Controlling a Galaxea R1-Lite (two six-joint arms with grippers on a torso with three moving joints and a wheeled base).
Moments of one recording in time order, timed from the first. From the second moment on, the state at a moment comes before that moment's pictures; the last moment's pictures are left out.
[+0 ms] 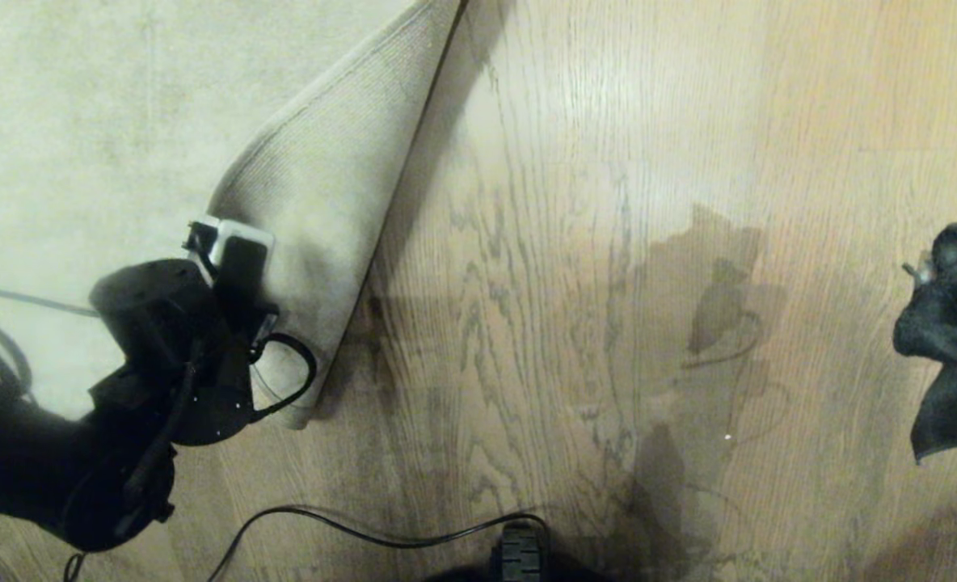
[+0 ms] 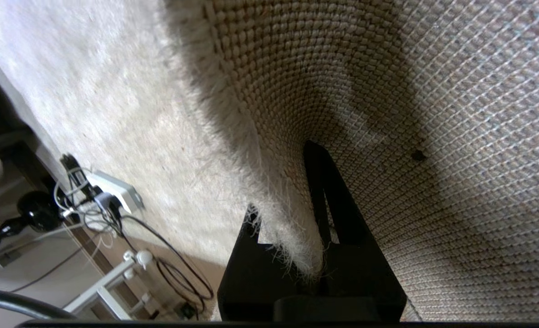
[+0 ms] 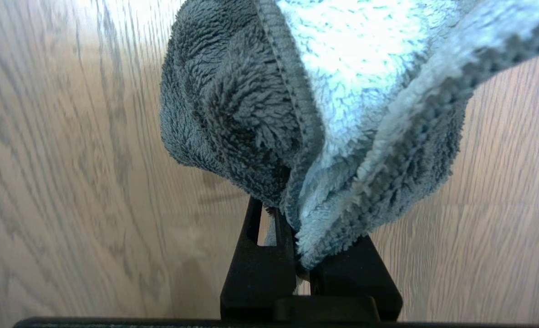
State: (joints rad) left arm -0.33 1.80 -0.56 -1.29 0.86 0.60; right arm -0.02 0.93 -0.05 -1.05 -0.01 -0.01
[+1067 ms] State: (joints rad) left arm -0.36 1.82 -0.55 -1.31 0.86 0.61; right arm -0.01 0.22 0.00 -0.25 0.00 -0.02
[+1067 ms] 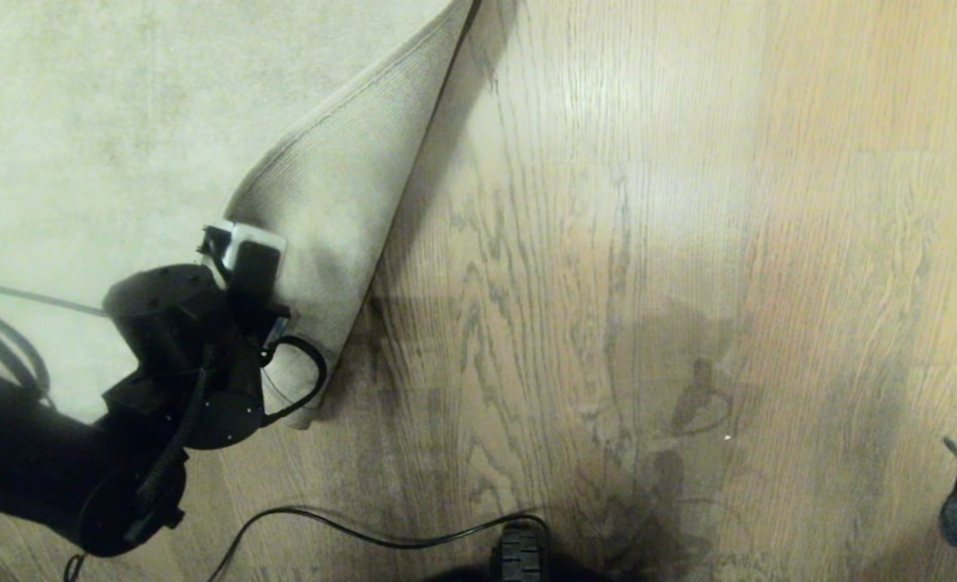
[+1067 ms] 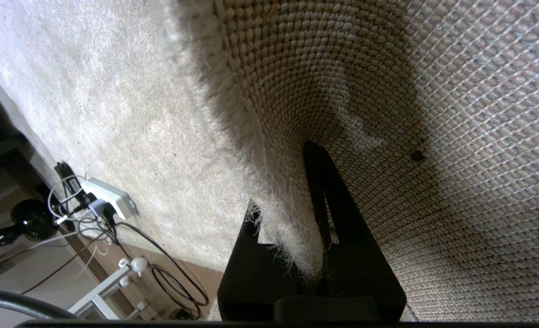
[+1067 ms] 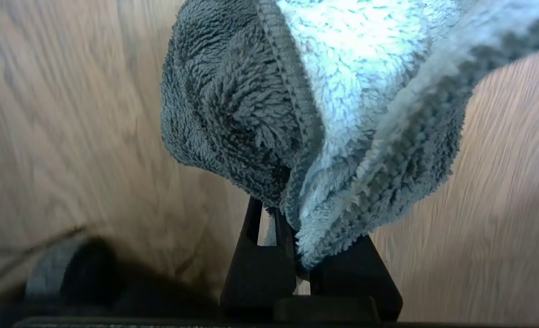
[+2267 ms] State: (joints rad) left arm -0.40 1.78 -0.51 -1.32 0.86 0.61; right arm 0.00 0.00 0.00 -0.01 0.00 -0.04
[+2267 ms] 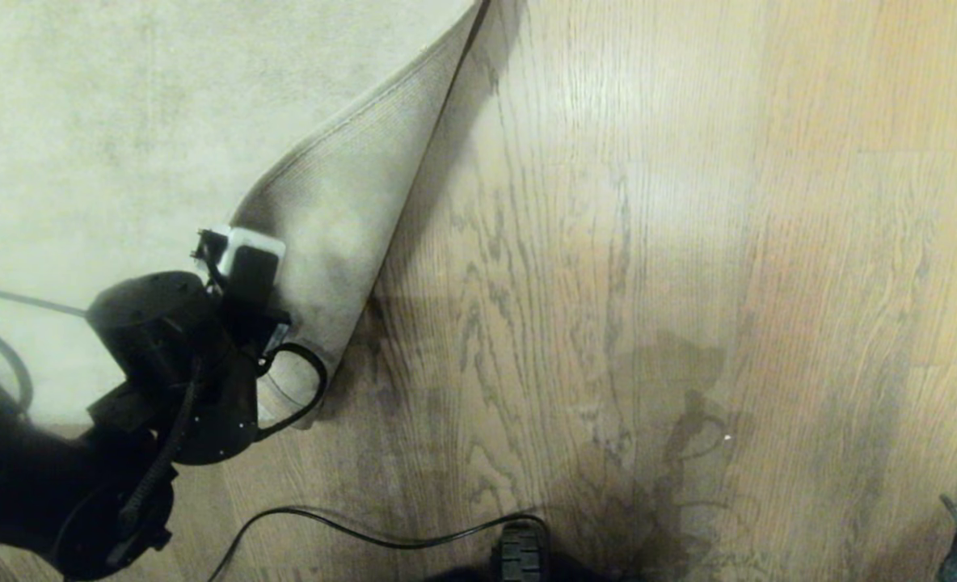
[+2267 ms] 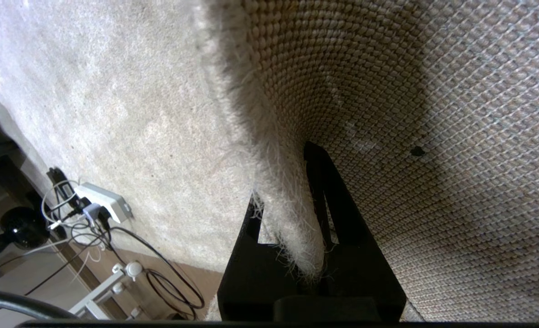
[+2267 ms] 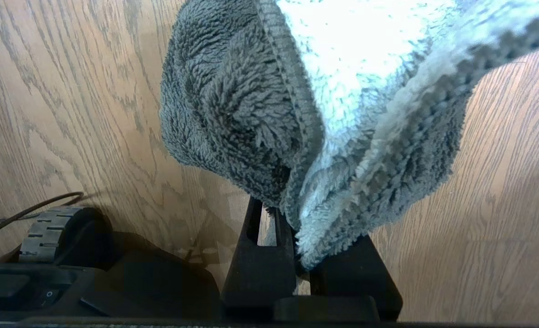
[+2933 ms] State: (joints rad) left arm -0.42 1.74 -0.51 -1.33 0.86 0.60; right arm 0.00 0.00 0.00 -0.01 0.00 -0.04
